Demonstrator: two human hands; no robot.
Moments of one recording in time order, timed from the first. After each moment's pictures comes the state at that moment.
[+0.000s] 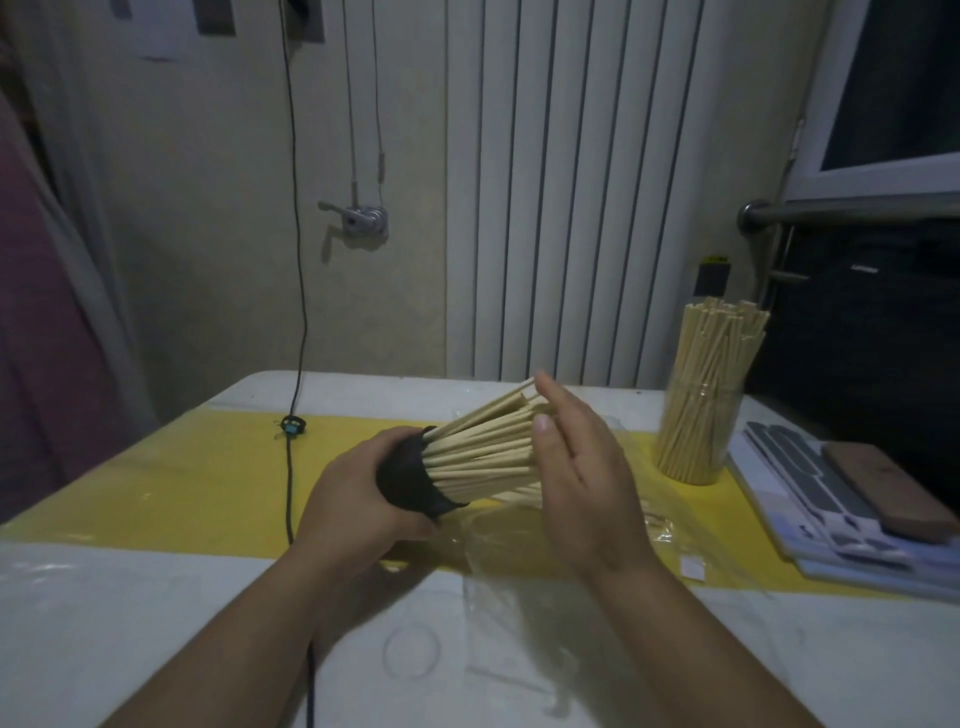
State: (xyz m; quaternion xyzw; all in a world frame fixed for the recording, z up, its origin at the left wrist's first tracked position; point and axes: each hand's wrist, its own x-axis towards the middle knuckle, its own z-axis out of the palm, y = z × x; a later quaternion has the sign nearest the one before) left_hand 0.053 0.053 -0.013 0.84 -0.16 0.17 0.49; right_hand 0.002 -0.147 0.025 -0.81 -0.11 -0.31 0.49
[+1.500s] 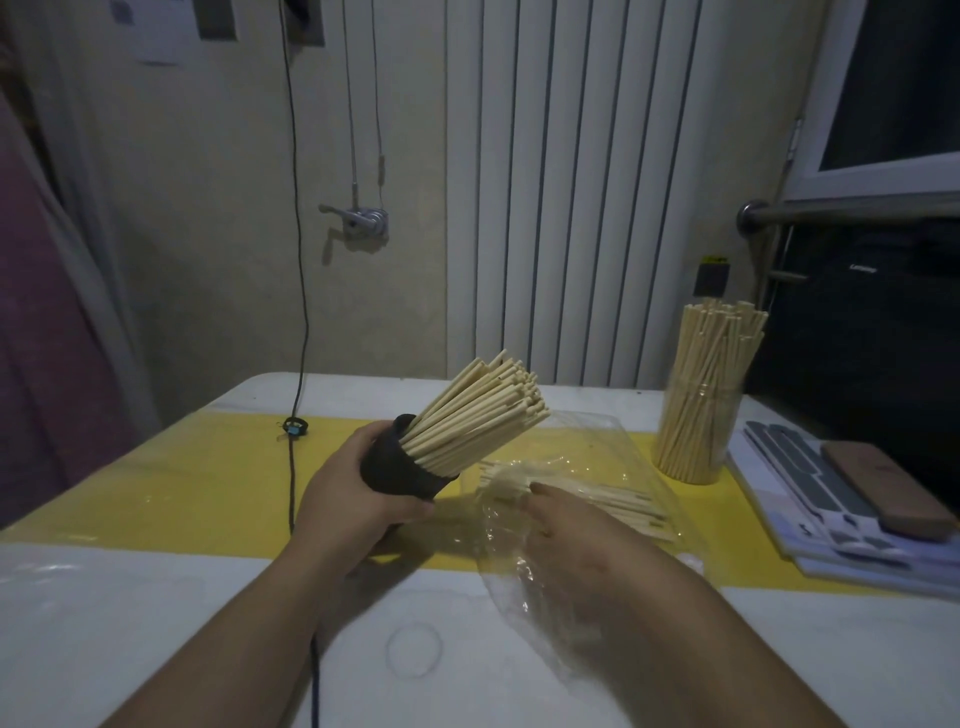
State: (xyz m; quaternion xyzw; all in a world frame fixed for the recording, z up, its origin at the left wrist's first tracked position) left_hand 0.052 0.056 -0.012 0.80 -0.09 0.15 0.58; right_hand 0.037 -0.177 -0.013 -0.98 -0.11 0.02 0.18
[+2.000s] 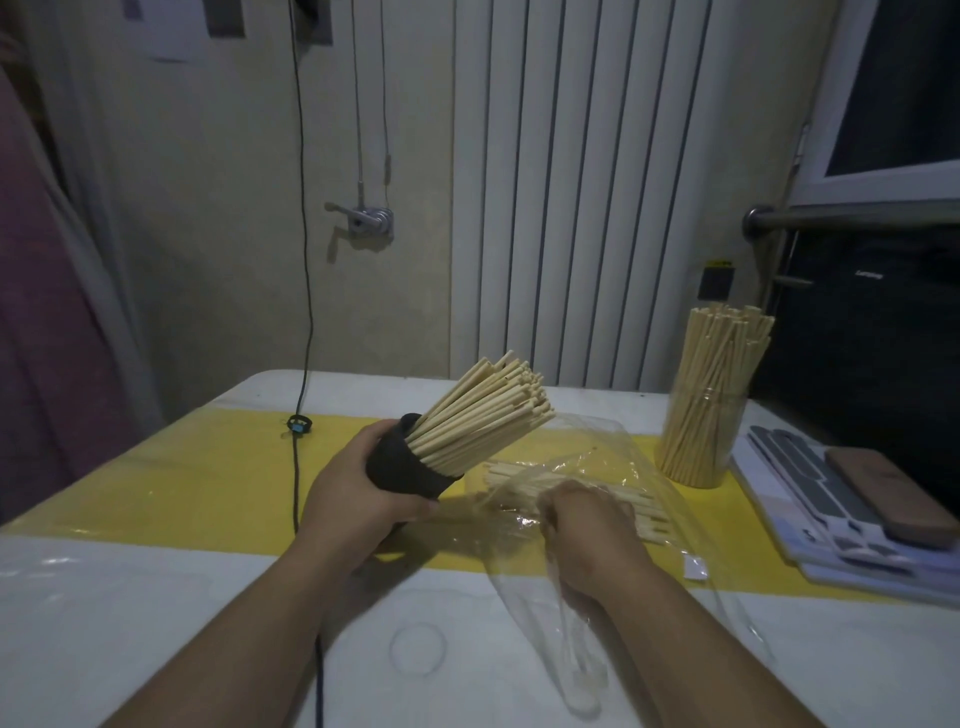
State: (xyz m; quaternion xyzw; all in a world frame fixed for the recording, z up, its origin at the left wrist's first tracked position) left_hand 0.054 0.056 -0.012 0.80 -0.08 0.15 0.58; right_hand 0.048 -0.179 -0.030 -0.99 0.01 -0.11 0.09
